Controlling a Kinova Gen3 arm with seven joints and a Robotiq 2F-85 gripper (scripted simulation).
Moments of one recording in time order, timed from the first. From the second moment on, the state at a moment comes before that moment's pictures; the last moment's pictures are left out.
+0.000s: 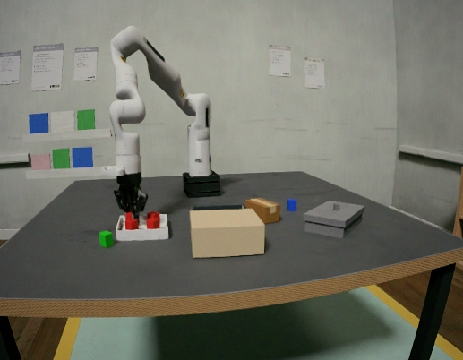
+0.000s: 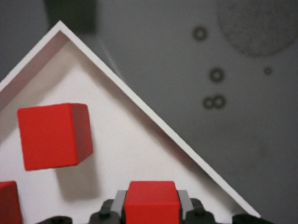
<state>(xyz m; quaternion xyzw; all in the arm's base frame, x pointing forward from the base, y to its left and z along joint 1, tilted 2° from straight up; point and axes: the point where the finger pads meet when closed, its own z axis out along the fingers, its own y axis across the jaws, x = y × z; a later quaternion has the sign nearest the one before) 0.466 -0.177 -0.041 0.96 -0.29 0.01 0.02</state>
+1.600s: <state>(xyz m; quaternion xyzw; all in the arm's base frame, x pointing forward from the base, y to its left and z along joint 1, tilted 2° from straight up) 0.466 -0.177 -0.041 0.96 -0.29 0.01 0.02</state>
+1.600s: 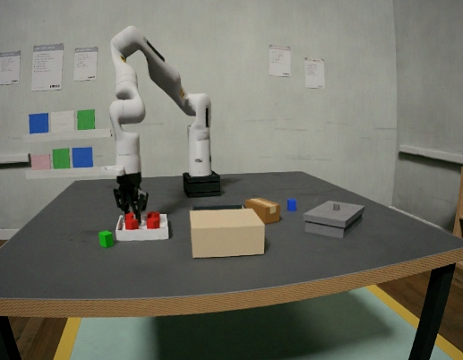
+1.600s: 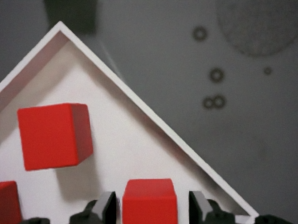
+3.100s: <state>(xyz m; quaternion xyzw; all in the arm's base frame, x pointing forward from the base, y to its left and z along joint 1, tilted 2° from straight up) 0.465 -0.173 0.090 0.96 -0.29 0.01 0.02</state>
